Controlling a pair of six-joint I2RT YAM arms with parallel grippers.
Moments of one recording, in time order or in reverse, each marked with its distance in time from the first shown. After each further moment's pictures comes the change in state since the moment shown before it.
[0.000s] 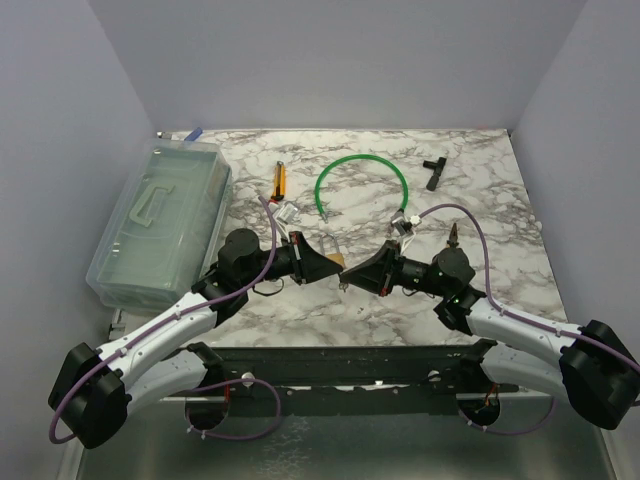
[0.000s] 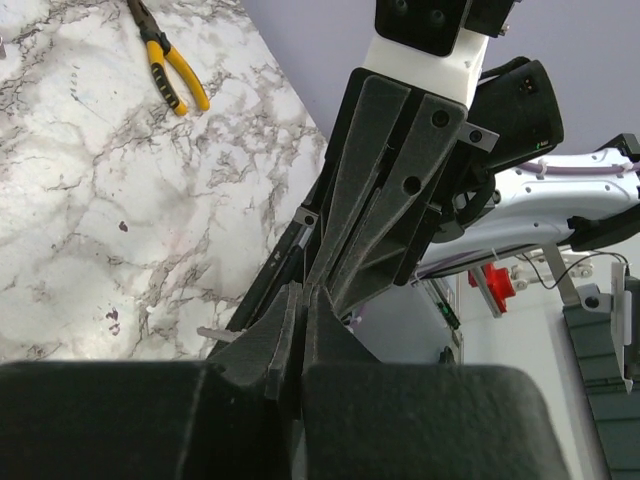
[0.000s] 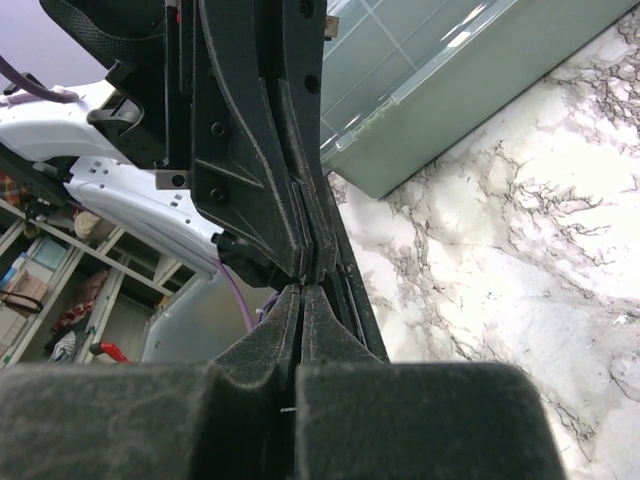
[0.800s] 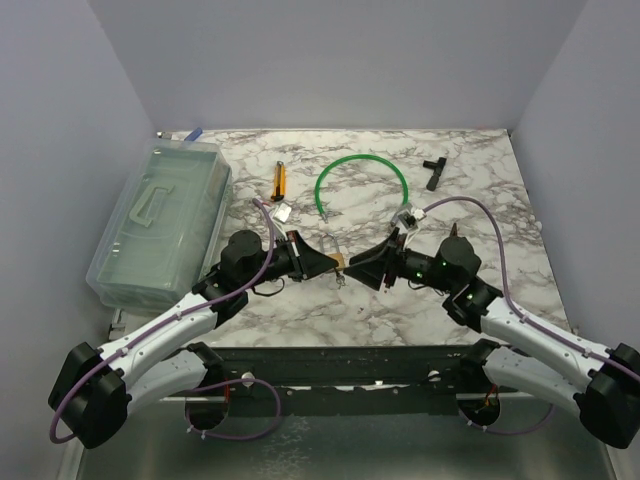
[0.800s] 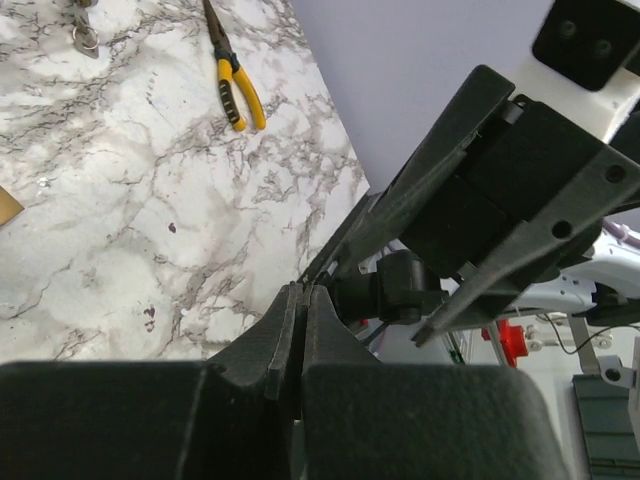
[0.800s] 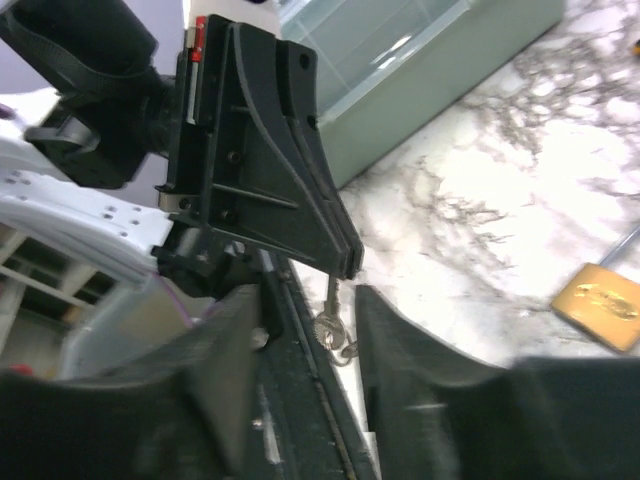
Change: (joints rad) left arm 0.000 0.000 -0.018 -0.041 -0.136 -0.042; right arm 0.000 -0.122 0.120 -0.356 0.100 -0.187
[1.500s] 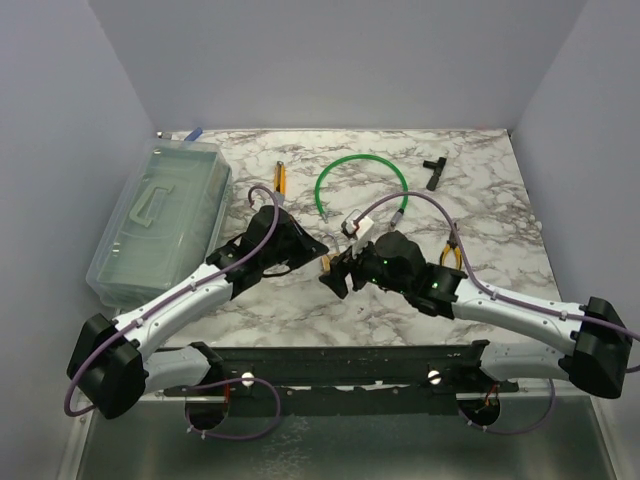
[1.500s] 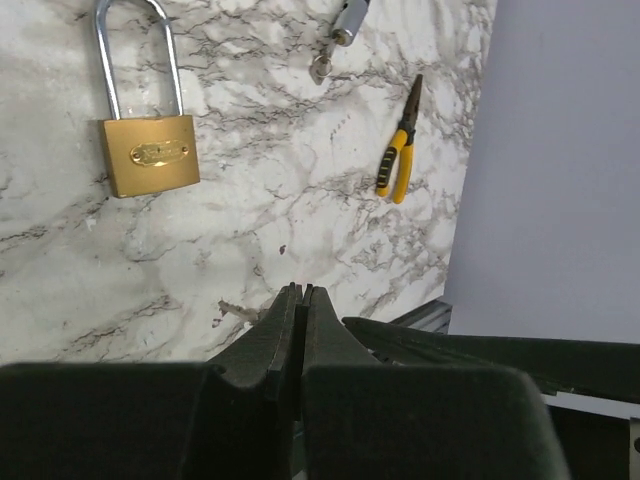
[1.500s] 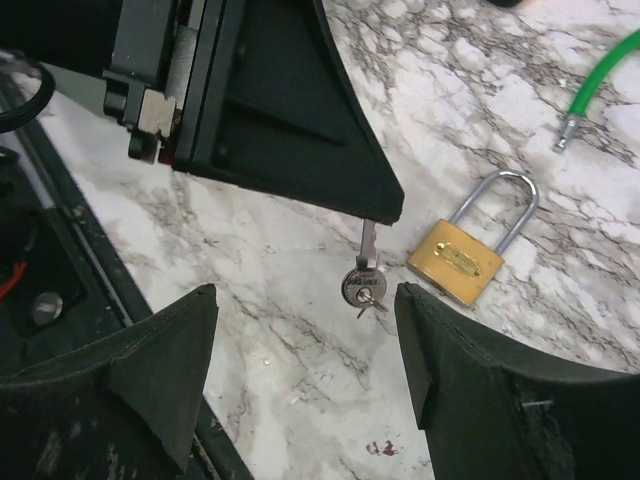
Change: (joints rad) left arm 0.000 0.177 0.262 -0.469 -0.341 -0.217; right arm 0.268 0.219 0.280 -0.423 0.485 -0.416
